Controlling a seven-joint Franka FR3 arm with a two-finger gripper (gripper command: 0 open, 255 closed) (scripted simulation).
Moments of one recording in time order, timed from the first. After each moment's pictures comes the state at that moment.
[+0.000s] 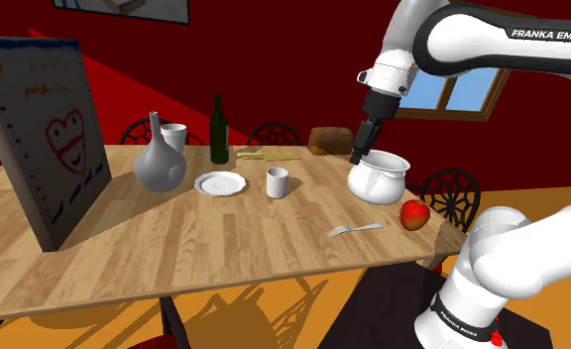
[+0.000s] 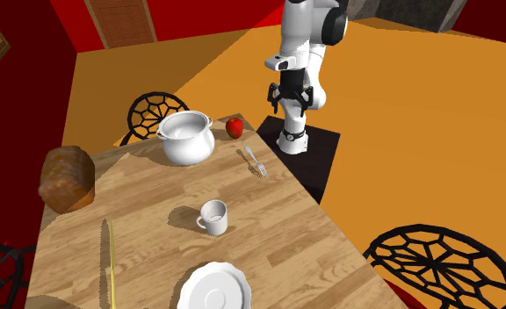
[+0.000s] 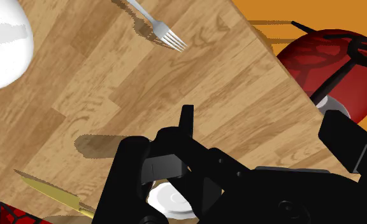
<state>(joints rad) -0.02 -0.80 0.07 -2.39 0.11 1.70 -0.09</state>
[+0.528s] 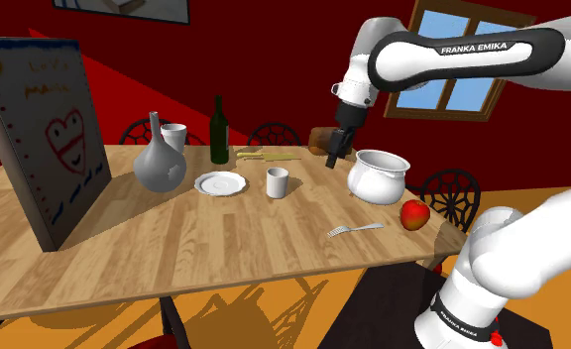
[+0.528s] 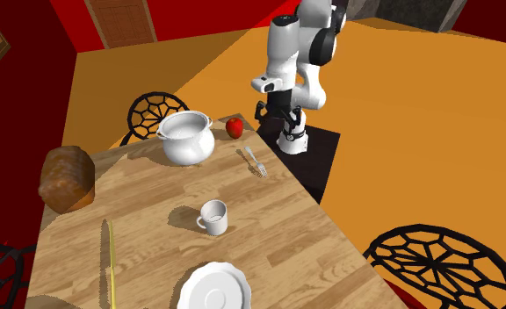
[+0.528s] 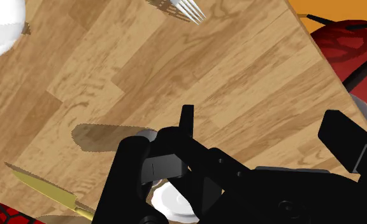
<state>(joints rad) -0.03 -0.58 0.06 -2.34 0.08 1.86 -0.14</state>
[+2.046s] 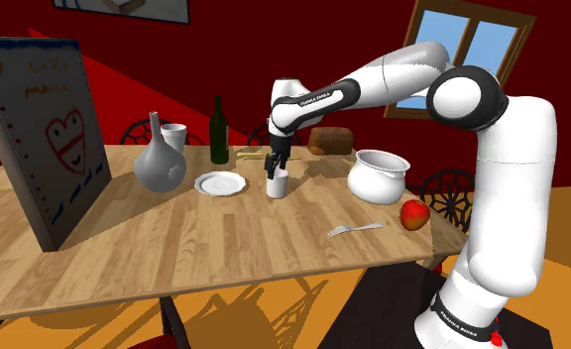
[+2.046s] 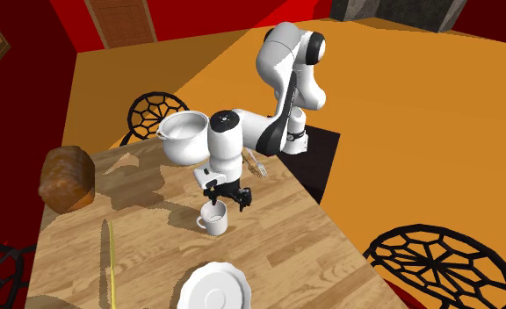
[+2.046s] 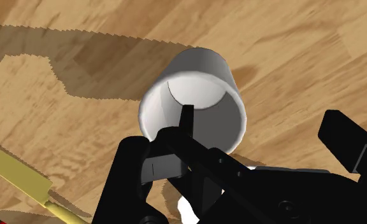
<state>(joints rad) -0.08 0.31 0.03 -1.75 -0.05 2.11 -0.22</state>
